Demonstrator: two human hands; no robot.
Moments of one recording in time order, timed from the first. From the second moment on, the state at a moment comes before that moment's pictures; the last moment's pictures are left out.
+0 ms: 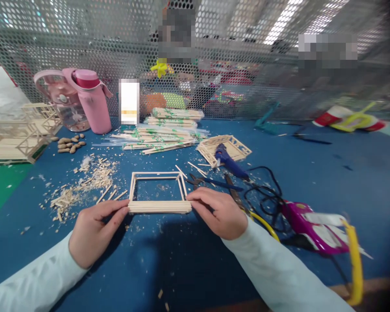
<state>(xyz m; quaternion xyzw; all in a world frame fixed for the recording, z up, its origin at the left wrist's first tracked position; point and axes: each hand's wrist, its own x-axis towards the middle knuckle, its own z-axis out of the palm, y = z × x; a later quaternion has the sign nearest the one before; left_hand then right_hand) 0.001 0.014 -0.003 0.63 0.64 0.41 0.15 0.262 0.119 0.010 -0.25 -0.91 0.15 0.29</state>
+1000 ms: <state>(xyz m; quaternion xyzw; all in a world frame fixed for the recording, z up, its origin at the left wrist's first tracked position) 0.000 0.011 -0.003 0.63 0.66 0.39 0.13 0.283 0.124 0.019 -0.31 -0.89 0.14 0.29</state>
